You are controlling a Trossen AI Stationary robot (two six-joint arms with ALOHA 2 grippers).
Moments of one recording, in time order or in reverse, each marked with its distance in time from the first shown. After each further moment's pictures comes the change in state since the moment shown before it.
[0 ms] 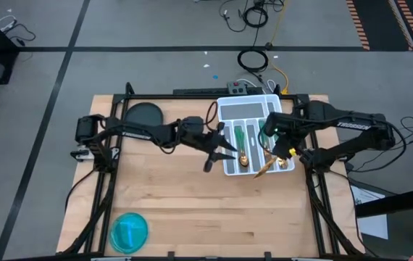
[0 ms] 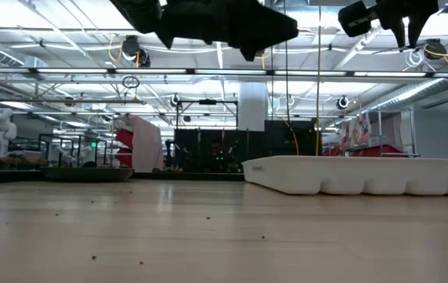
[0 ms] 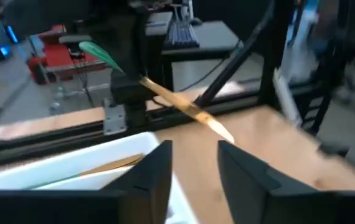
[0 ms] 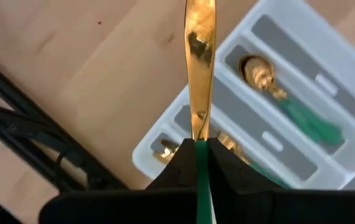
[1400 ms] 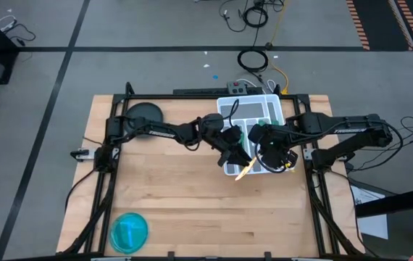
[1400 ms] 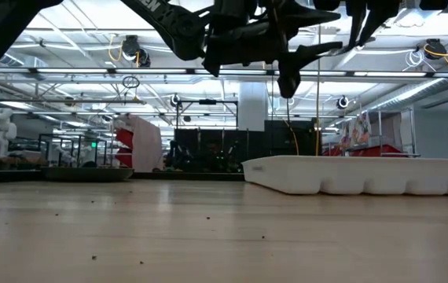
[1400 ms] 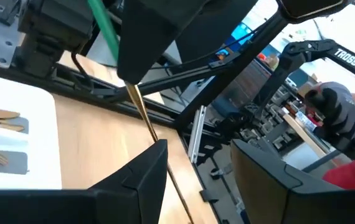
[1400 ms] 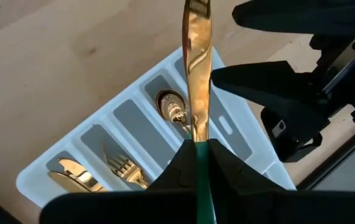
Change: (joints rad) left arm 0.043 0.310 0.279 0.093 0.366 -0.759; right arm 0.170 0.045 0.000 0.304 0.238 -0.117
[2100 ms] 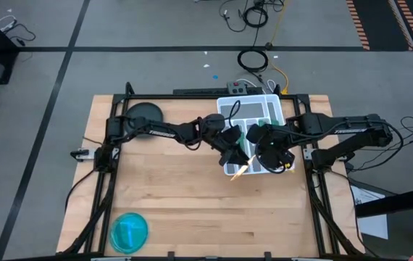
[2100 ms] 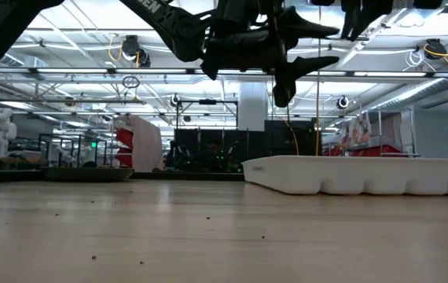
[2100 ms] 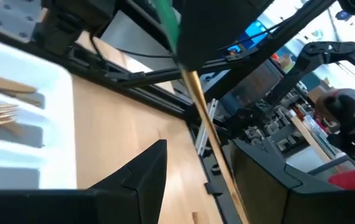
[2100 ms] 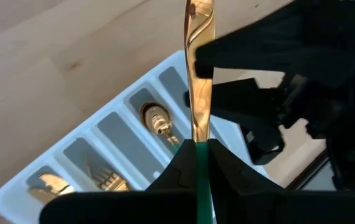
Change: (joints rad) left arm 0.005 0.000 -0.002 -0.073 -0.021 -0.027; right arm 0.014 0.000 0.000 0.056 0.003 0.002
